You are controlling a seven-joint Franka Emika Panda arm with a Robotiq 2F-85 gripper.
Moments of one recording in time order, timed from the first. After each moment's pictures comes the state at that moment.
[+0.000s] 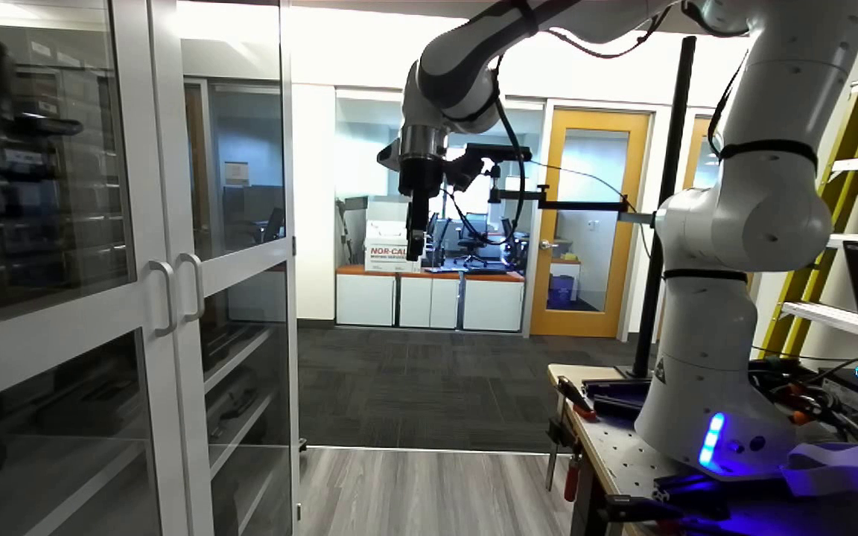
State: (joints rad) arm -0.03 -0.22 -0.31 -2.37 0.22 2.09 -0.60
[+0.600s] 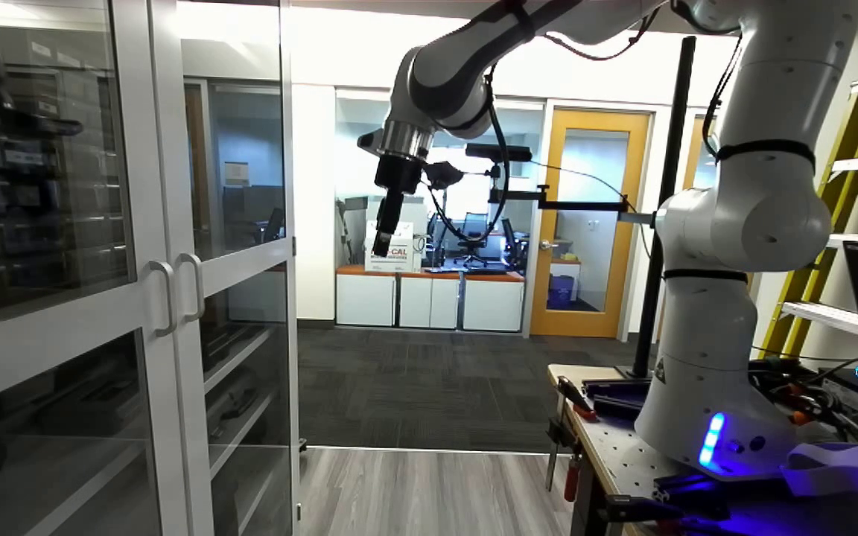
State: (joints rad) arm -0.03 -0.18 -0.23 -2.37 0.18 2.37 -0.60
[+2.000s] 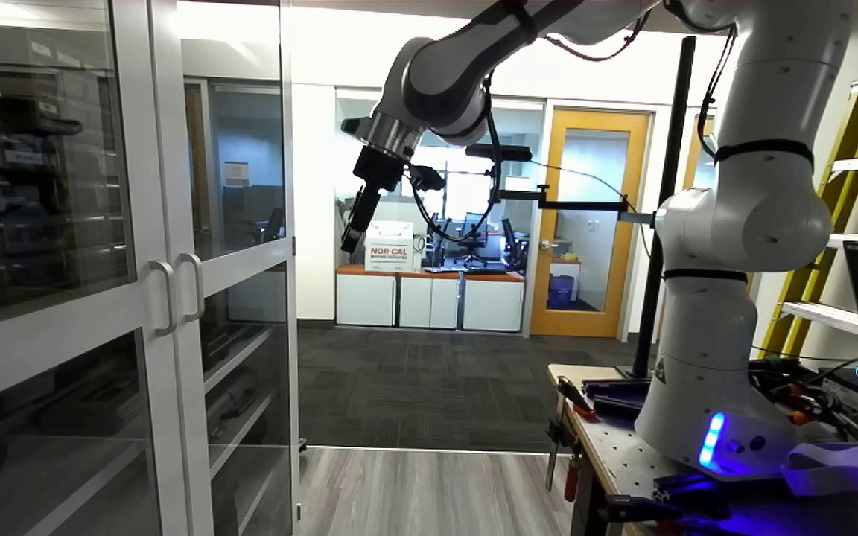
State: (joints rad) arm -0.03 -0.16 -0.16 -2.39 0.18 2.61 -0.60
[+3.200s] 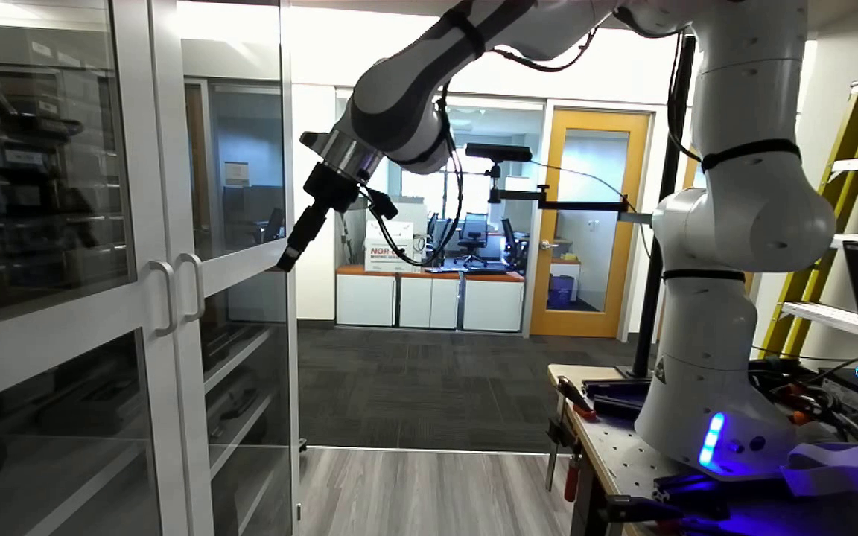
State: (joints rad) arm 0.04 0.06 -0.10 -2.27 0.40 2.83 -0.68
